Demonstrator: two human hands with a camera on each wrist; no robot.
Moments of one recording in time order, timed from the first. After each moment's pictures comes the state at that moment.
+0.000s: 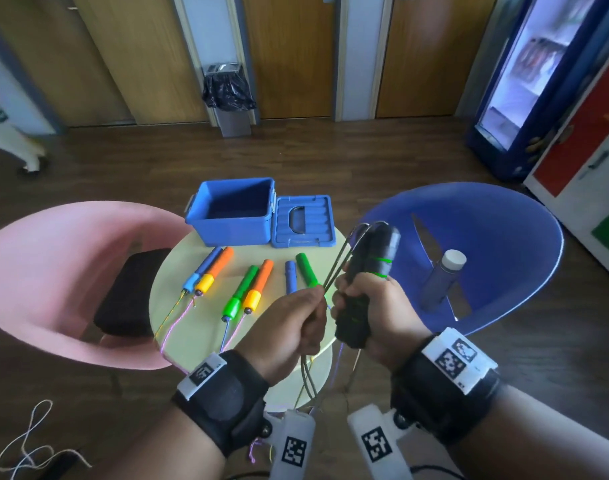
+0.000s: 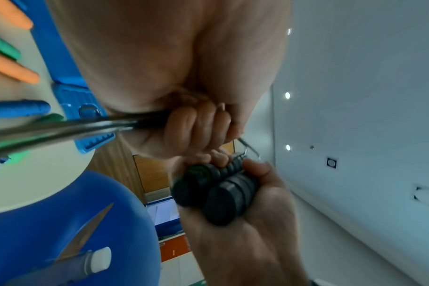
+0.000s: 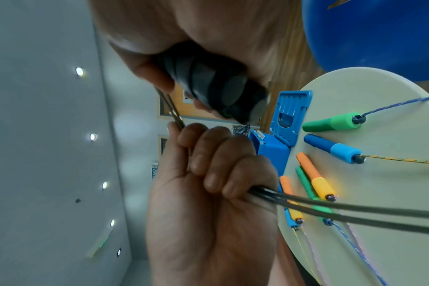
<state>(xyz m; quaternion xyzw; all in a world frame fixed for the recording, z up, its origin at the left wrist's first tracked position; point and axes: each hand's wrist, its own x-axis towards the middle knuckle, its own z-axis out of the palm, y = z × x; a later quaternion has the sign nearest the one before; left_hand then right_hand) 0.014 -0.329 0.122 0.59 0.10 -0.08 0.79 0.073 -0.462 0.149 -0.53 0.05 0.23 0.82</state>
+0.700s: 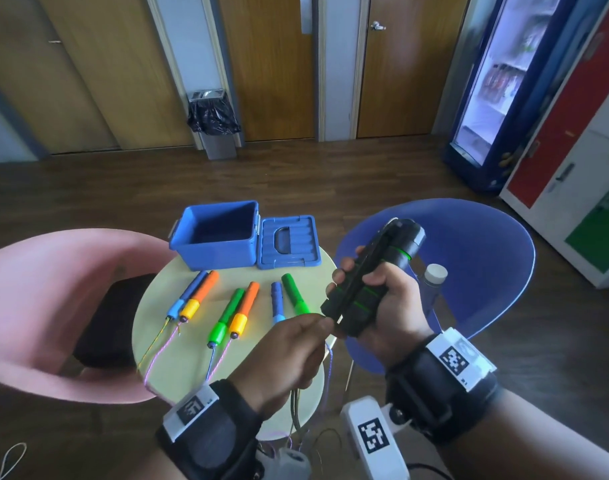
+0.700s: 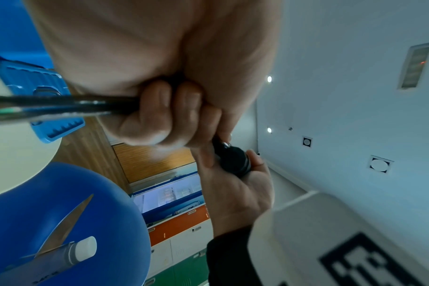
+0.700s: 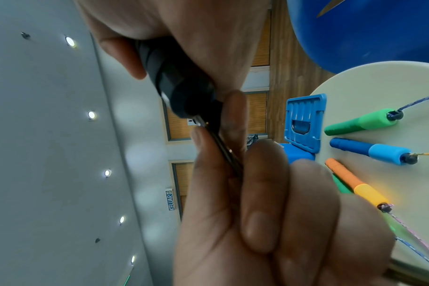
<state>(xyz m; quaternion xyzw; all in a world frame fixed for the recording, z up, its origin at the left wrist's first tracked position) 0.009 -0.350 0.147 0.67 0.06 -0.09 0.73 0.091 -0.478 0.175 -0.28 0.04 0.20 0.94</state>
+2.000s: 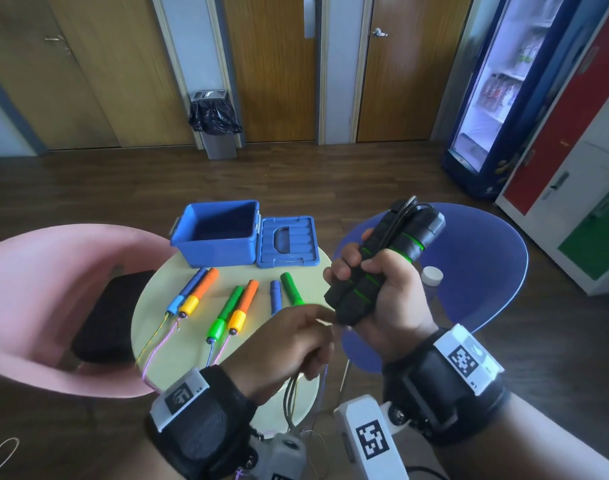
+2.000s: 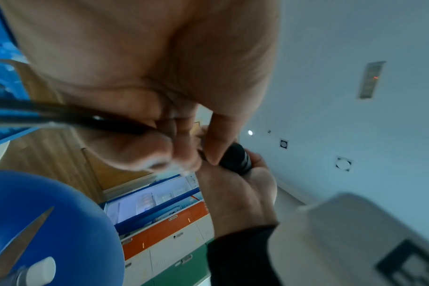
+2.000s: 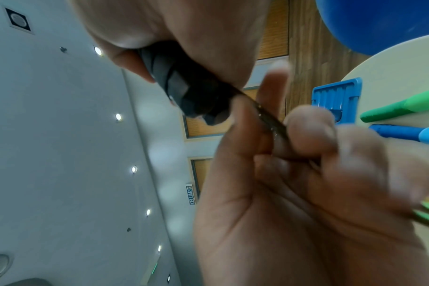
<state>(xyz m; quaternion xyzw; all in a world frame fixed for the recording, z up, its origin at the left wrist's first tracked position) 0.003 -0.347 0.177 0.68 0.02 -0.13 0.72 0.071 -0.474 0.206 -0.31 -0.05 0.16 0.94</state>
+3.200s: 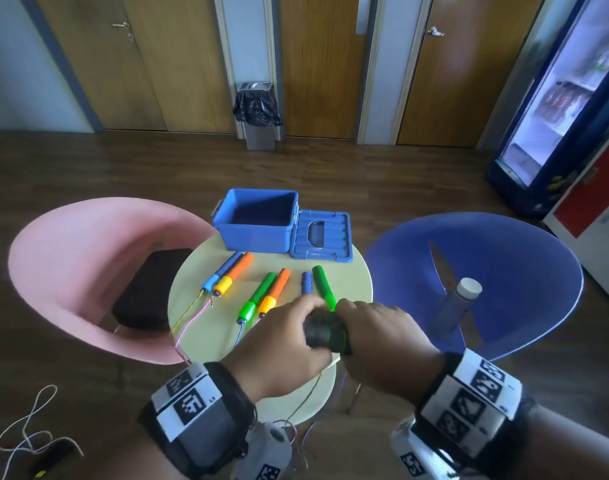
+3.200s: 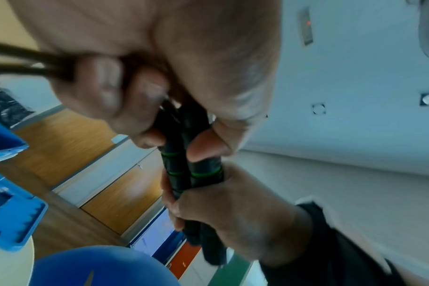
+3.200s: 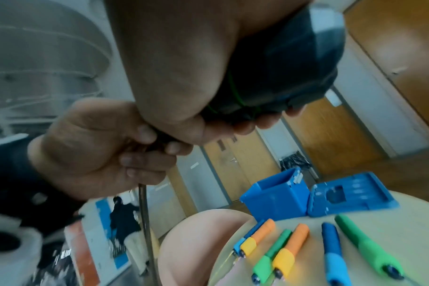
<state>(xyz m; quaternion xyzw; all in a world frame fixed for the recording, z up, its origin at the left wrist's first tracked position) -0.031 -0.308 0.169 0.90 0.06 -0.01 0.42 0.043 -0.461 0.173 -0.92 -0.38 0.06 0.07</state>
